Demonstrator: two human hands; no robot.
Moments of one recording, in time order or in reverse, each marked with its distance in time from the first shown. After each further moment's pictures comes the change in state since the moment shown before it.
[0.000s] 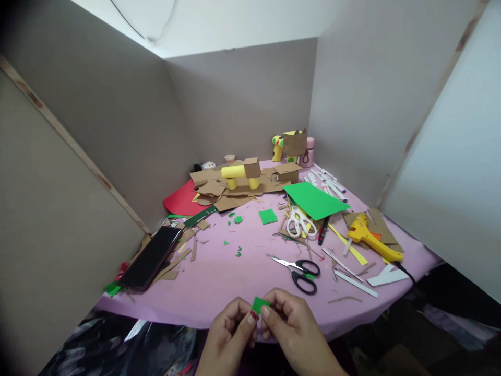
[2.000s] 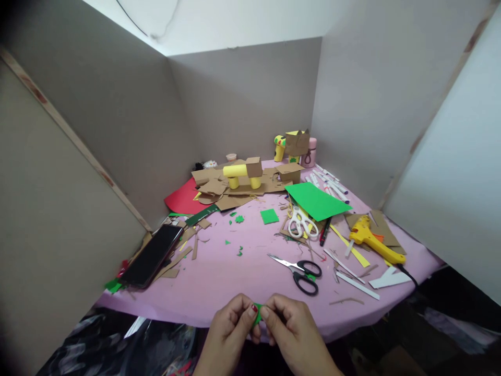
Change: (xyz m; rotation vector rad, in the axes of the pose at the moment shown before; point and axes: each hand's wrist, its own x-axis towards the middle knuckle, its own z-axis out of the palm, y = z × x) left_hand 0.005 0.004 -0.005 0.150 -0.014 -0.044; right_hand 0.001 0.007 -0.001 -0.293 0.002 -0.058
